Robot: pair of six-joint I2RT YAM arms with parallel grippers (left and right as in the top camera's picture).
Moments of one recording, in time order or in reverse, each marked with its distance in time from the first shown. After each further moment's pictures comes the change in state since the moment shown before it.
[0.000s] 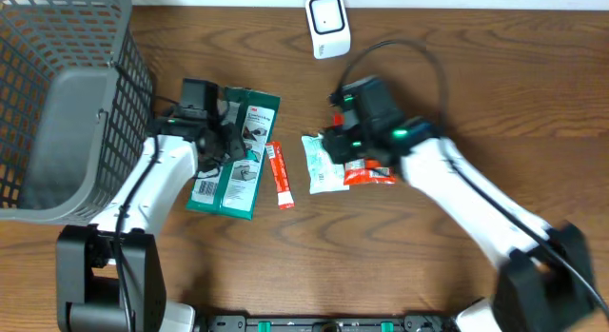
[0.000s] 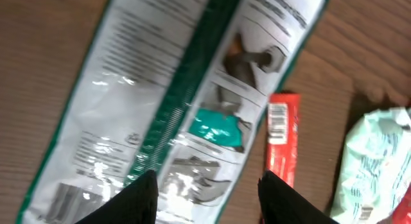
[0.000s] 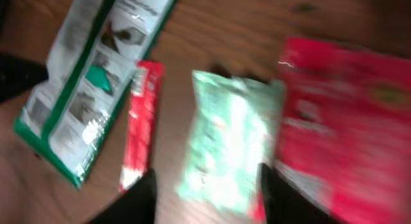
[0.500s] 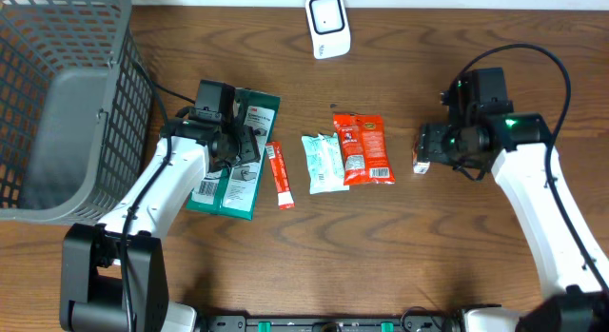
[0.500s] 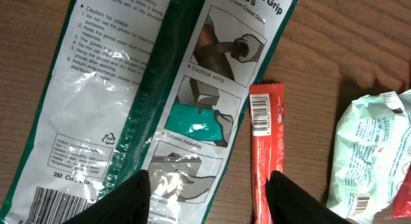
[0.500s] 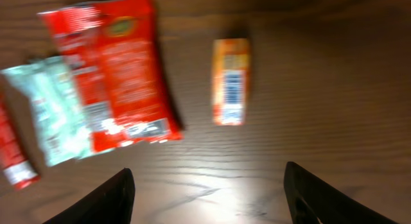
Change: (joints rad) left arm -0.050 0.000 0.000 0.009 -0.014 0.015; right arm -0.376 -0.130 0.008 -0.360 0.124 -0.029
